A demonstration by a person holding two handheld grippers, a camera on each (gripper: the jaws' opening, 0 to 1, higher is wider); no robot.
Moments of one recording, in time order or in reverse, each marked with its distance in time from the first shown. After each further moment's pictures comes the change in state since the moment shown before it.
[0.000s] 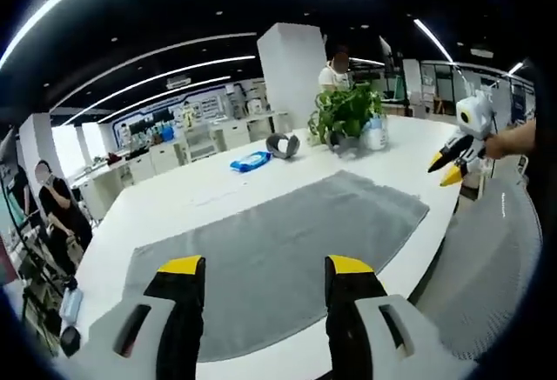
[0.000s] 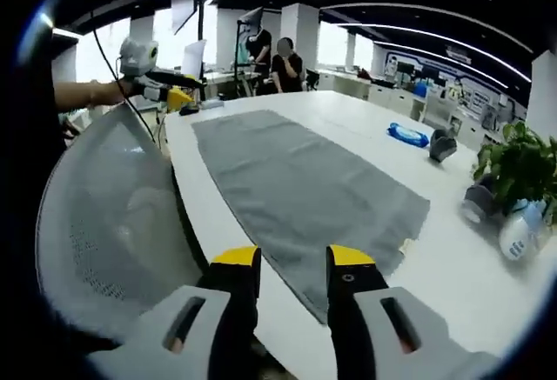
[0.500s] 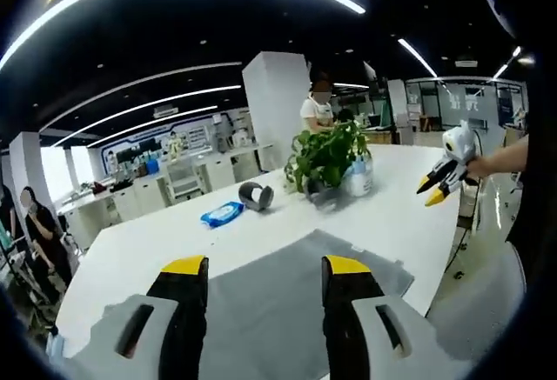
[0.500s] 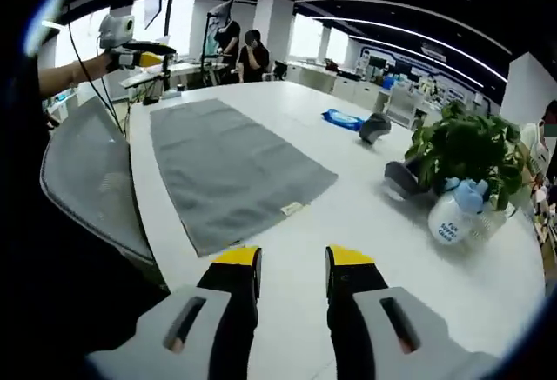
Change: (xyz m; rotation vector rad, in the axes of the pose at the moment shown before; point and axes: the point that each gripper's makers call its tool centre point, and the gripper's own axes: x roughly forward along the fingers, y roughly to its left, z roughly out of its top) left arm 0.065 -0.094 0.121 0.031 -0.149 -0.070; right arm -0.086 -0.145 -0.041 -0.013 0.034 -0.142
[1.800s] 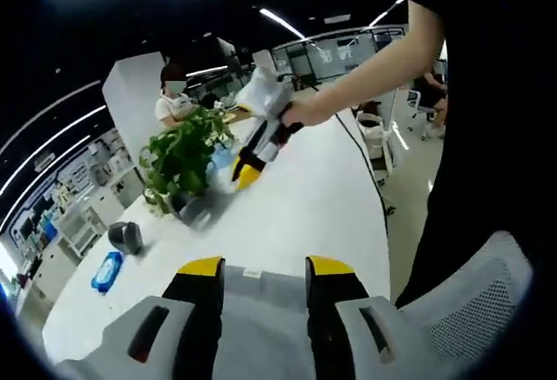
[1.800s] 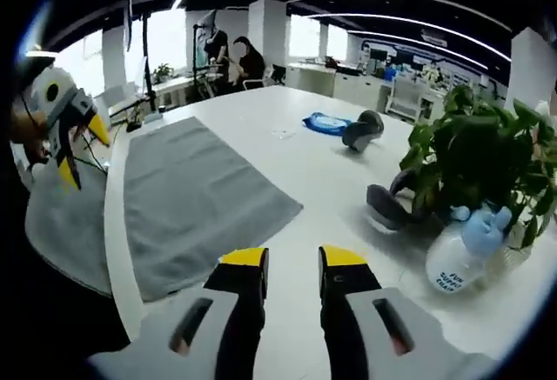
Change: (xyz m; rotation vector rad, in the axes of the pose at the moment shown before) left arm 0.100 -0.205 -0.007 0.343 0.058 -0.630; right arm 0.106 -0.095 0.053 0.188 -0.012 0.099
